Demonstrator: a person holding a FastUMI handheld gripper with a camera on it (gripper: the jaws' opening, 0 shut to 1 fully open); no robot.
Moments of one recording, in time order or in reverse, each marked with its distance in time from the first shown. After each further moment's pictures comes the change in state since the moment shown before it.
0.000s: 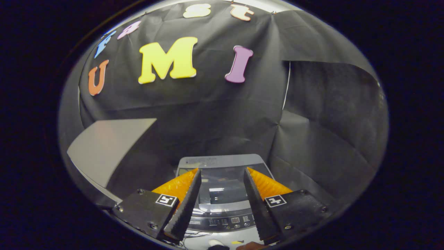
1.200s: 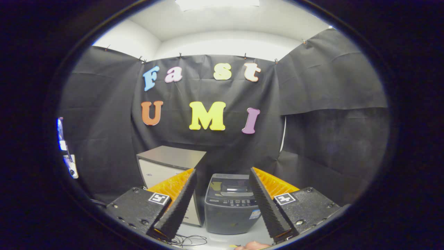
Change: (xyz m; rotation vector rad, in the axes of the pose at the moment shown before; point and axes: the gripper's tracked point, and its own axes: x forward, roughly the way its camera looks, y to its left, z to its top) arm -0.423 -0.059 -0.044 -0.076 -0.380 0.243
